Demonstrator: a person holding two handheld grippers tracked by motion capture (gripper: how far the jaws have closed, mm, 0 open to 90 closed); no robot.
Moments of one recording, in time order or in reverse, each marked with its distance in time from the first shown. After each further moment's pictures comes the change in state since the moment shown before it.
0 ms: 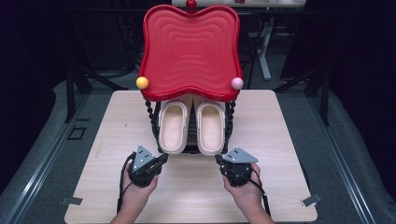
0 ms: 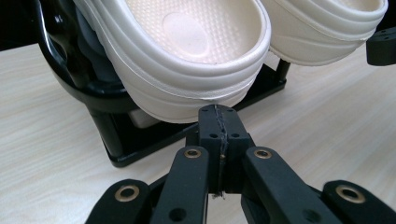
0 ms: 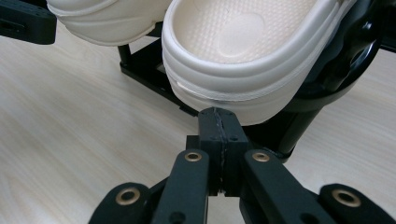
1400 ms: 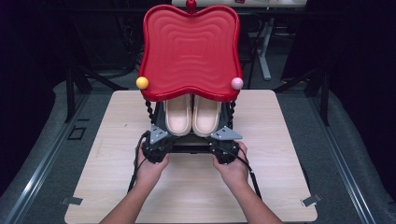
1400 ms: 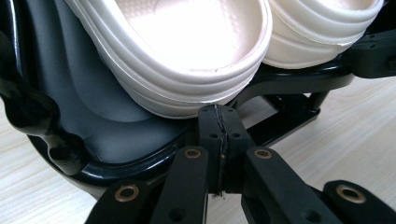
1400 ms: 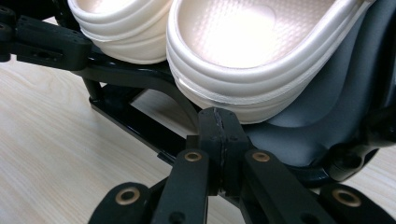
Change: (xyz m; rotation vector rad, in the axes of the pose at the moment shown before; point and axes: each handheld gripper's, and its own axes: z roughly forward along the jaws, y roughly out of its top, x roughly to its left) left arm 0.012 0.038 0.055 0.046 0.041 0.000; right arm -0.008 0.042 0.050 0.000 -0.048 0.004
